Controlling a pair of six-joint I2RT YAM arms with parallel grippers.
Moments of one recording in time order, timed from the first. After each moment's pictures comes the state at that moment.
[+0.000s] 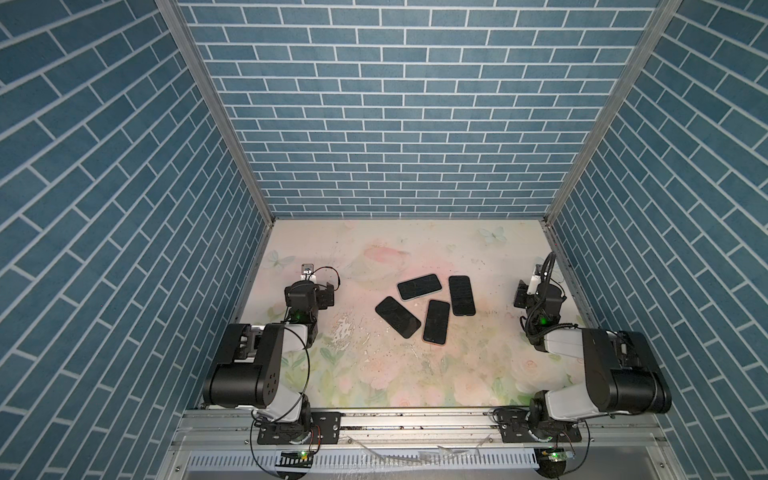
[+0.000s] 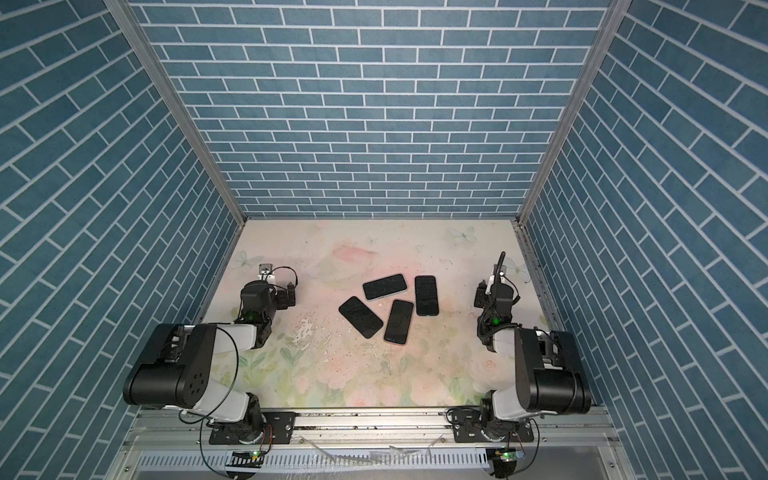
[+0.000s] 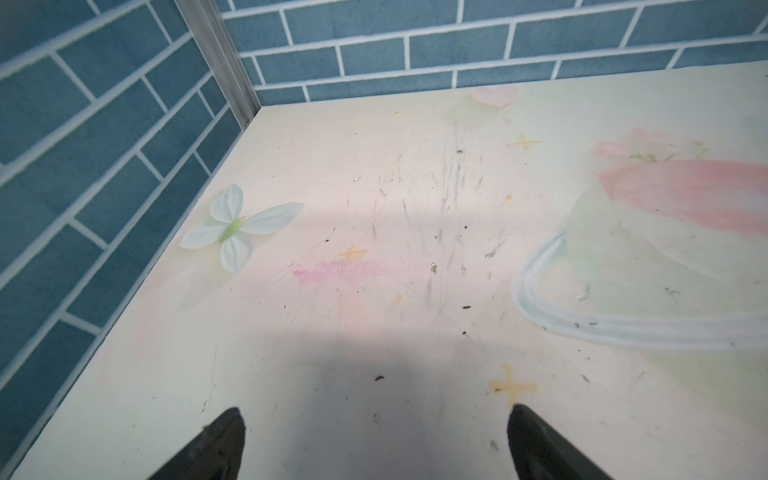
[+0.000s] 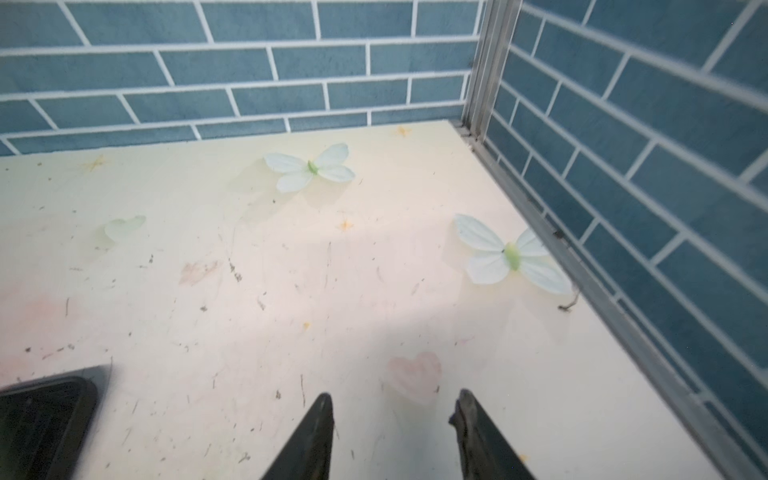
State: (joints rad) left arm -0.03 1.52 0.41 0.66 -0.18 0.03; right arm -0.01 1.50 0.36 0.77 0.12 0.02
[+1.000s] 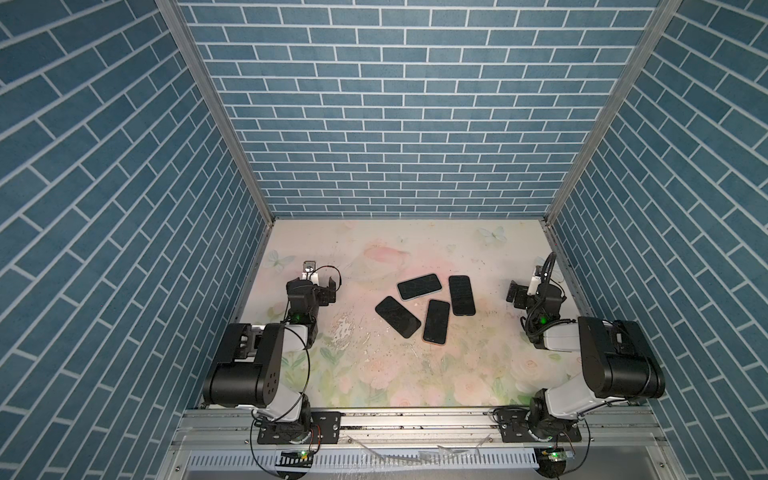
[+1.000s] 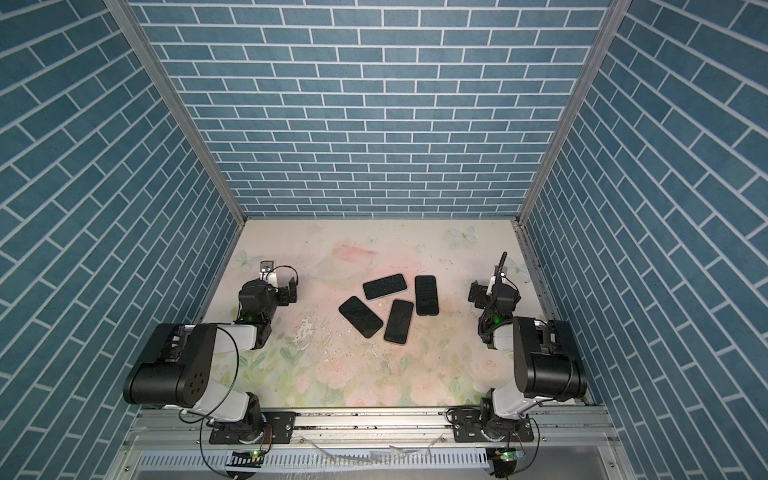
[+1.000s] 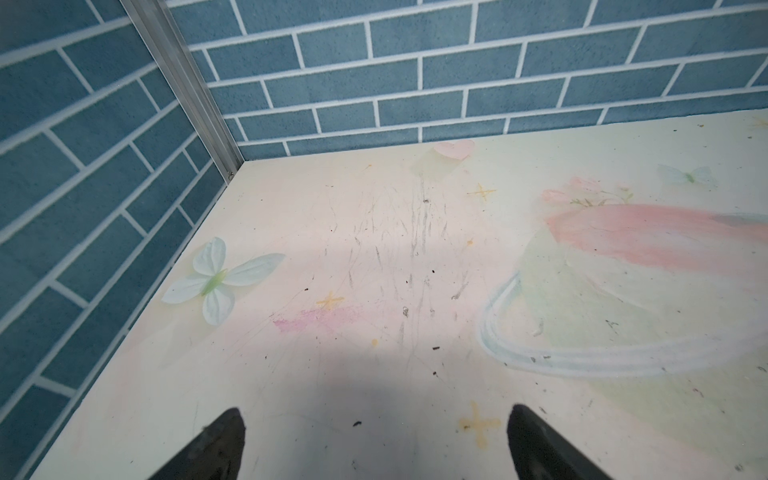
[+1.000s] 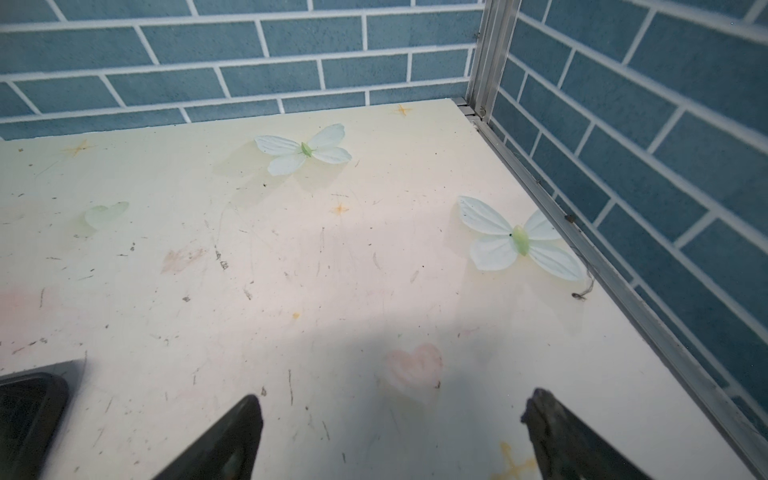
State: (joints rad) left arm -0.03 1.52 0.40 0.75 -0.13 0.06; right arm -0.04 1.55 0.38 0.77 0.09 0.03
